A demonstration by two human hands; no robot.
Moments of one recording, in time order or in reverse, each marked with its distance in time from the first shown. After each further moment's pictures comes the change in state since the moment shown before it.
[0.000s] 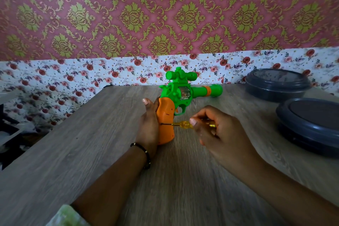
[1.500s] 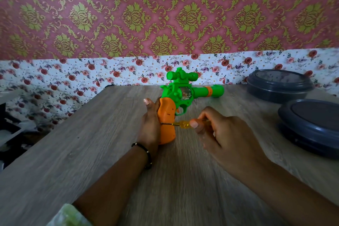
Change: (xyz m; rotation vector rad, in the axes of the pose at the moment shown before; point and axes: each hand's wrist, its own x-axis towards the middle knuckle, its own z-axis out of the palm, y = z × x) left_hand 0.003 -0.004 -0.002 -0.026 -0.008 -0.027; right_hand 0.000 -0.001 -0.007 -0.380 -0.045 -0.139
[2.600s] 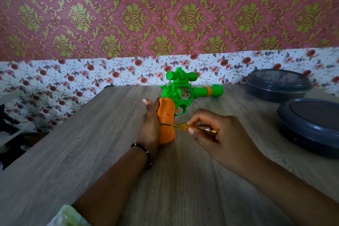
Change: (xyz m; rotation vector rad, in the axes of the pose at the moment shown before) left_hand -0.002 0.001 -0.001 0.009 0.004 0.026; right_hand 0.002 0.006 0.004 0.322 -0.057 0.008
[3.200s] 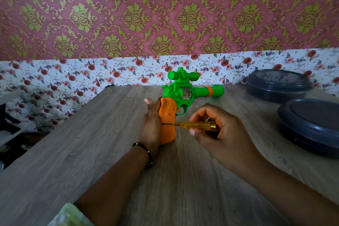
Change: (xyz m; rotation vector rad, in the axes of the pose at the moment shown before) left_hand -0.005 0.005 0.003 0.017 0.003 0.013; right_hand -0.001 -0.003 0.004 0.204 0.070 0.054
